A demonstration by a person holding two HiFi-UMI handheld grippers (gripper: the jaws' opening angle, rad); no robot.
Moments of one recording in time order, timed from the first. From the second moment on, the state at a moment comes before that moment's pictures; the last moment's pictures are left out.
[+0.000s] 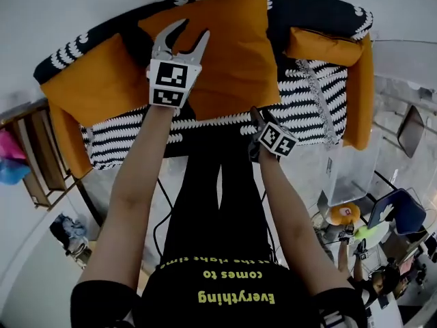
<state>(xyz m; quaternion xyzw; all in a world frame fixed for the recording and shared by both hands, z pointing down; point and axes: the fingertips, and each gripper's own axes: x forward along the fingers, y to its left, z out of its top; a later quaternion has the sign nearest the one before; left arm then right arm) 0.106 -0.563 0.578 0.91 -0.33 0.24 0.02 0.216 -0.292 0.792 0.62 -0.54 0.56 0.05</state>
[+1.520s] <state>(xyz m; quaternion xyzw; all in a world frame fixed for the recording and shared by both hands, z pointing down) -0.026 -0.537 0.693 0.79 -0.48 0.24 0.30 0.324 -0.406 0.714 0.60 -0.71 0.31 0.20</state>
